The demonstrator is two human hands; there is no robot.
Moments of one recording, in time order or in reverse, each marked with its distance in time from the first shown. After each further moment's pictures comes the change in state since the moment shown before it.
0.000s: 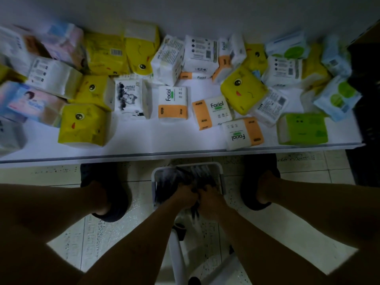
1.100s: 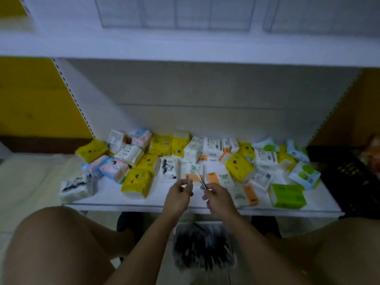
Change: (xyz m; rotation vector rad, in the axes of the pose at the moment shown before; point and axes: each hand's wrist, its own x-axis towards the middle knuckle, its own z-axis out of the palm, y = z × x) left_hand -0.205 0.080 -0.099 -0.563 0.707 0.403; right_hand -0.160 -0.096 -0.139 1.017 0.598 -0.346
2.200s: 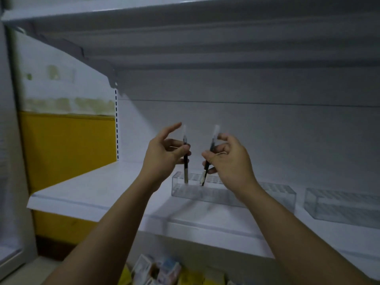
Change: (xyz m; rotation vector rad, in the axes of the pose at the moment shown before) left_hand 0.015 0.401 -0.231 -0.162 0.268 0.909; right_hand -0.010 -0.469 -0.004 0.104 0.060 -0.967
